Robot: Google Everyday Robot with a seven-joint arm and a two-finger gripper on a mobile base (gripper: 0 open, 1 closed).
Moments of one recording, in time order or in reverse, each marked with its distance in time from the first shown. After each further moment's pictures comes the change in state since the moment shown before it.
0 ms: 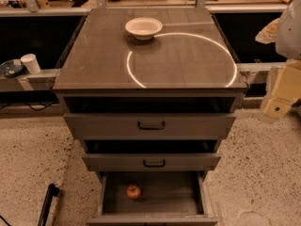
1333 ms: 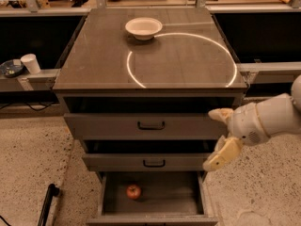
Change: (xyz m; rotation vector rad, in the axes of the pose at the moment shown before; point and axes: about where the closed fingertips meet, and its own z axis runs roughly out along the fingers) arm -0.009 0.058 0.212 -0.282 -0.562 0.199
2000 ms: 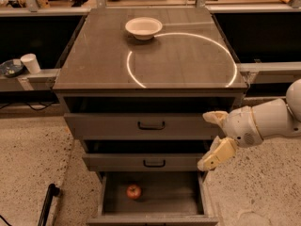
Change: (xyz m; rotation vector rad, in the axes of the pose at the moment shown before) arm -0.007 0.004 0.019 -0.055 -0.108 0.049
